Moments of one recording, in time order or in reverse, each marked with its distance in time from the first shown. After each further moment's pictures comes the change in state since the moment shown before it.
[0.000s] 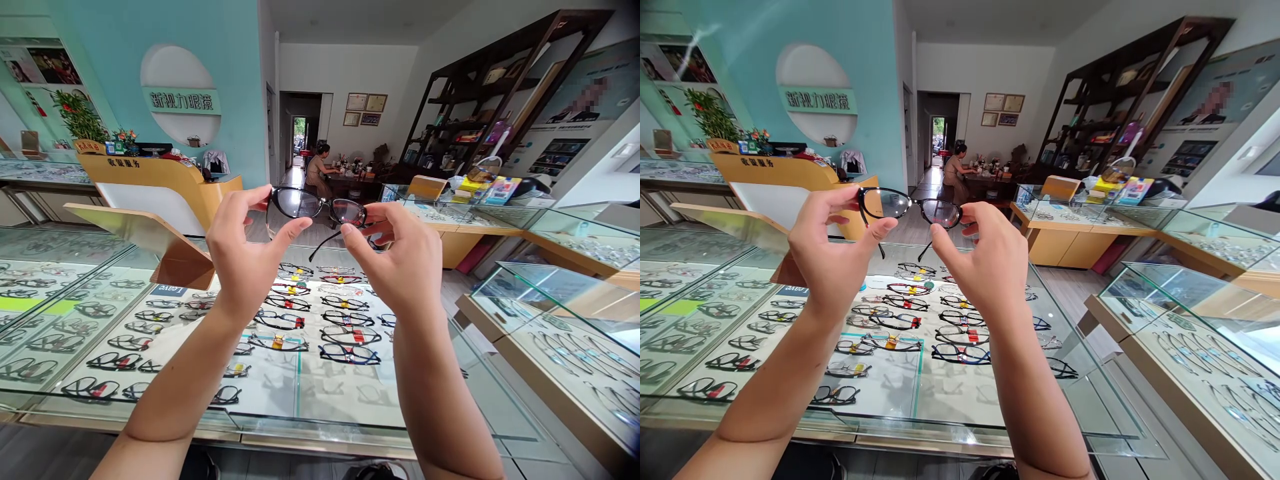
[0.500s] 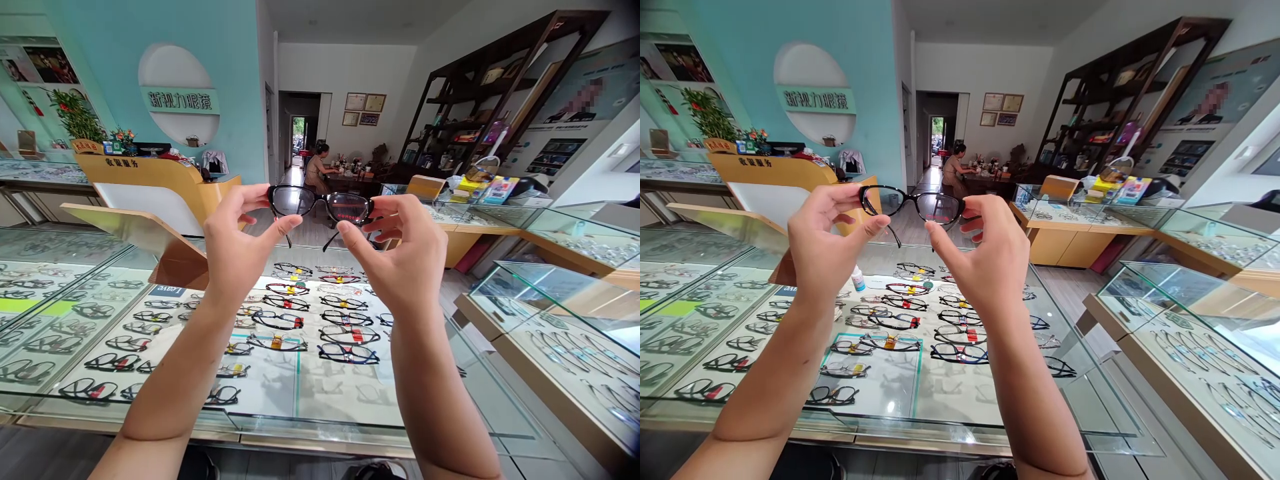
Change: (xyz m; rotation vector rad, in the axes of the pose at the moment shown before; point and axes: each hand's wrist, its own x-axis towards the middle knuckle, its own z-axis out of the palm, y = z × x) left_hand 0.008 -0.015 -0.003 -0.127 -0.136 -0.129; right_hand -0.003 0.001 0.003 0.058 0.087 -0.015
